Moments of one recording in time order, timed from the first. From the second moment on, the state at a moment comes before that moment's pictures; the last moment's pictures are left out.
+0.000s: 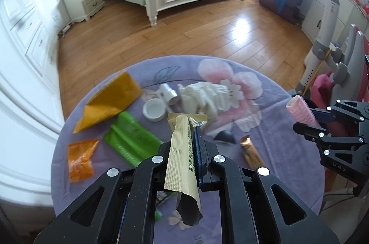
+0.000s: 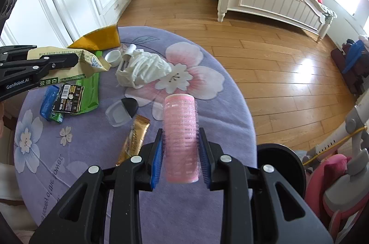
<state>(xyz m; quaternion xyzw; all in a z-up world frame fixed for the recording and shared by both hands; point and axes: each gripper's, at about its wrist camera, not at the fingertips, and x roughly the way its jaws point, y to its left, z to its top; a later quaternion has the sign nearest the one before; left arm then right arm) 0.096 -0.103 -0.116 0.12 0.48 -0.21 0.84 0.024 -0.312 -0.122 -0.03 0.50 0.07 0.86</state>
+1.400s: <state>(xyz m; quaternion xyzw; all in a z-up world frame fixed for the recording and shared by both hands) 0.002 -0.415 -0.163 0.23 0.44 -0.37 0.79 -0.061 -0.512 -0.162 0.01 0.52 -0.11 0.85</state>
